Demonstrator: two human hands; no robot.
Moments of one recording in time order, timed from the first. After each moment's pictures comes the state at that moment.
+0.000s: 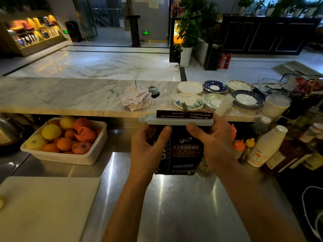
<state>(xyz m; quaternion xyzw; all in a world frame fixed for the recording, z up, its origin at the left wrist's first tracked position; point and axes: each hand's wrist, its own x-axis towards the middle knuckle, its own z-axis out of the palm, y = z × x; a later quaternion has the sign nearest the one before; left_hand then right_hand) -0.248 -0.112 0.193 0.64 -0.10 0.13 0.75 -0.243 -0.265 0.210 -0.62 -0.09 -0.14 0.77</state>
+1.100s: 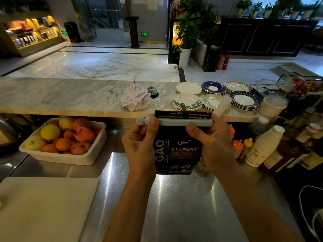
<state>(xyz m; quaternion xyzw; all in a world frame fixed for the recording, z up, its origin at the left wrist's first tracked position) -0.251 -0.119 0.202 0.46 -0.05 0.15 0.87 -0.250 -0.263 0.213 -0.60 -0.10 -0.12 0.78</state>
